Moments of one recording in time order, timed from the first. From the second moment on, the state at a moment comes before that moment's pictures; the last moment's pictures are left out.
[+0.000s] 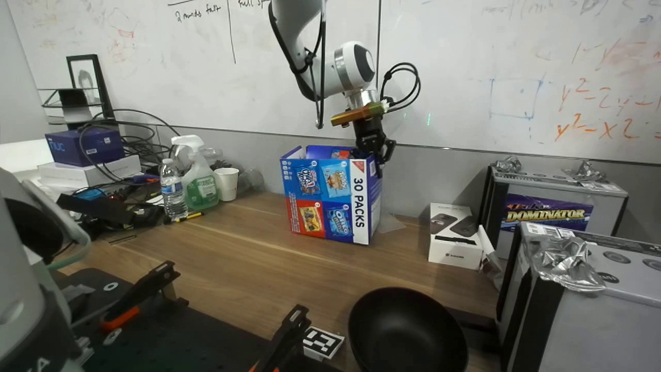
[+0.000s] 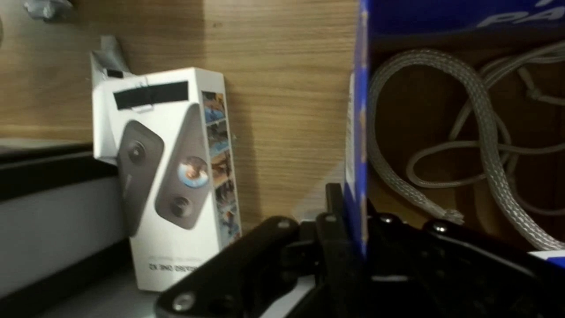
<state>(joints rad) 0.12 0.89 -0.16 -1.31 -0.23 2.04 0.14</state>
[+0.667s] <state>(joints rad) -0.05 0.61 -0.23 -1.80 -0.23 2.23 0.26</state>
